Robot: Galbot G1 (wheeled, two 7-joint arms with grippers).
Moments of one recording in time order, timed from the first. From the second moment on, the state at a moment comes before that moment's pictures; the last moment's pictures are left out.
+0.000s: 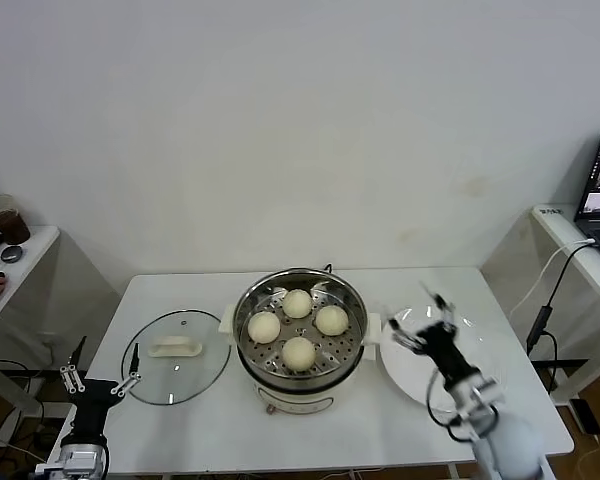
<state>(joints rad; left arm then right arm) 1.58 -1.22 -0.76 -1.83 0.22 -0.30 -0.17 -1.43 1.27 0.68 1.92 0.14 0.19 -0.26</state>
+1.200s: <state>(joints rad) 1.19 -1.06 -0.53 -1.30 1.27 -0.33 -0.30 -1.66 1.50 0.95 1.92 0.15 0.16 -0.20</state>
